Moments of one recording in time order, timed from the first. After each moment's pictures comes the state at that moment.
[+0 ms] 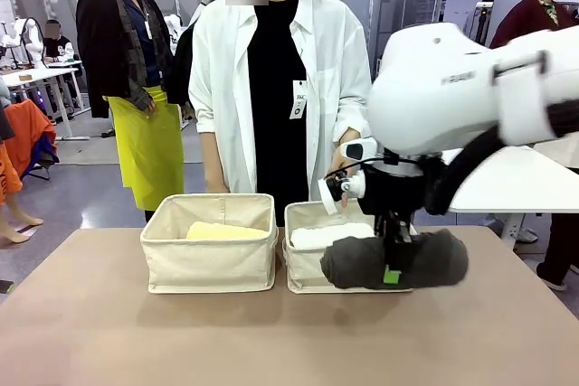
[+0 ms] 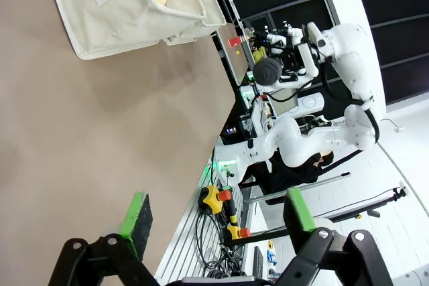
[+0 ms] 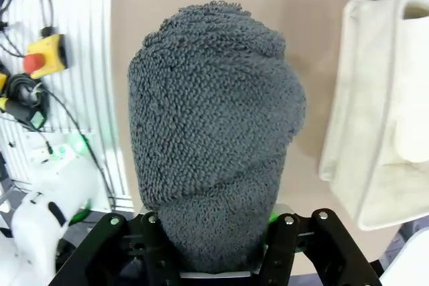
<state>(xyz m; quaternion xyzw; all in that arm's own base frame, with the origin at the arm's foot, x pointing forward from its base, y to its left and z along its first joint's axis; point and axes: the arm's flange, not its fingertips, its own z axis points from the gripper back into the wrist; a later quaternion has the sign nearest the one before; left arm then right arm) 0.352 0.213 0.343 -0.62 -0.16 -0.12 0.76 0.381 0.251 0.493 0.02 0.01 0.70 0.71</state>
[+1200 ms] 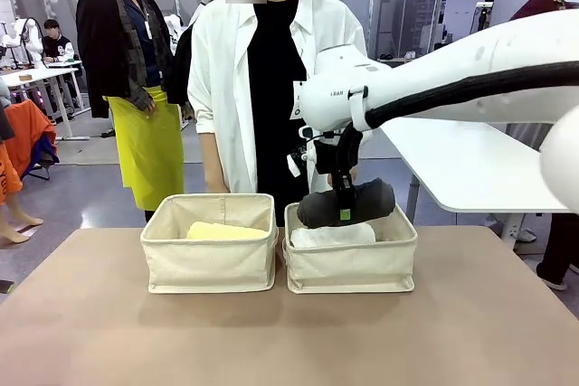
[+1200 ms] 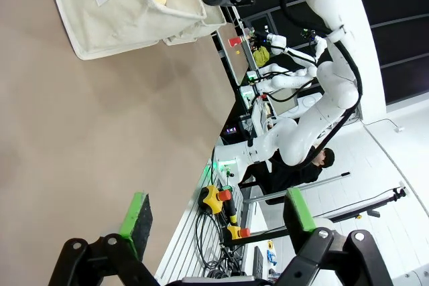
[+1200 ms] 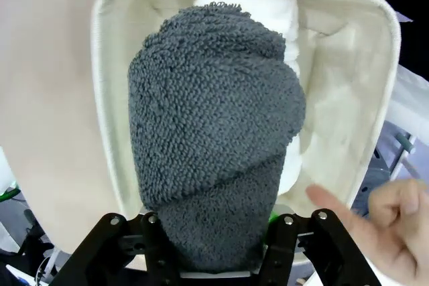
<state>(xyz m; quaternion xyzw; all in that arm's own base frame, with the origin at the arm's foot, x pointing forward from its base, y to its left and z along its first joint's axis) 0.352 0.213 0.343 -0.62 -0.16 -0.12 0.76 0.624 0.301 0.452 -0.02 0.04 0.72 0.69</state>
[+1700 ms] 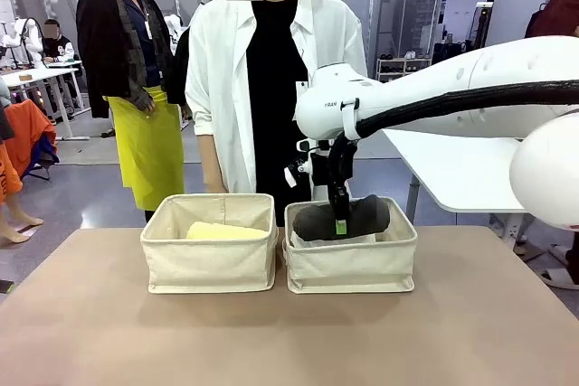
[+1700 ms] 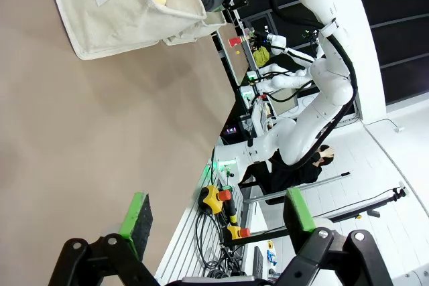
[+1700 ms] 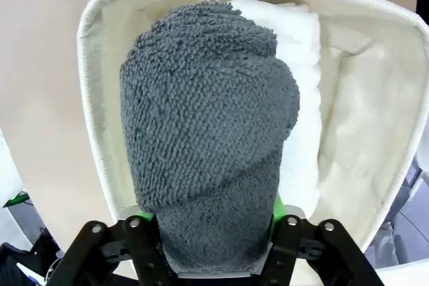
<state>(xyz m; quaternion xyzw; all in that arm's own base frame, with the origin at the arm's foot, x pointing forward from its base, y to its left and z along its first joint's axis) 0.352 0.213 0.343 -0.62 -0.16 -0.12 0.76 0.632 0.307 0.425 0.02 0.07 0.71 0.70</state>
